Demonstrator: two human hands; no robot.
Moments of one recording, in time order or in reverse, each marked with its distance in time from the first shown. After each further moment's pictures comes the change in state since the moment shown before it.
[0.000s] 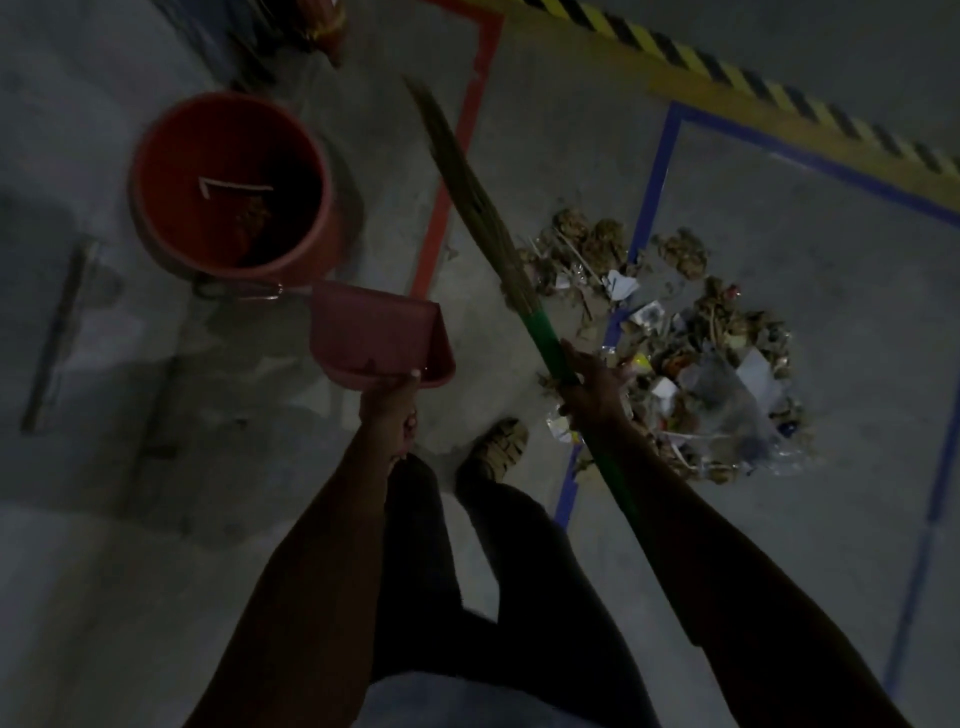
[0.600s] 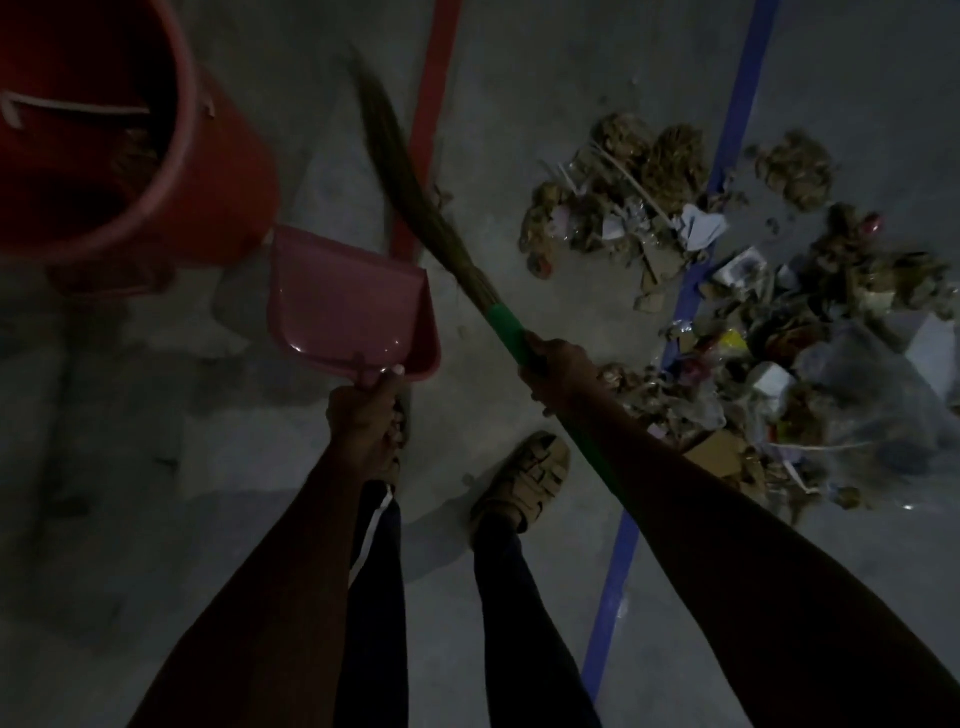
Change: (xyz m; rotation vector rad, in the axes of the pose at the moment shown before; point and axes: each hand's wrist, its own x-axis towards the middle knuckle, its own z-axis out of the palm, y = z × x) left_hand 0.235 -0.064 0.071 0.072 0.157 0.059; right_hand 0.266 0.133 0.154 -0.242 -0.180 0.010
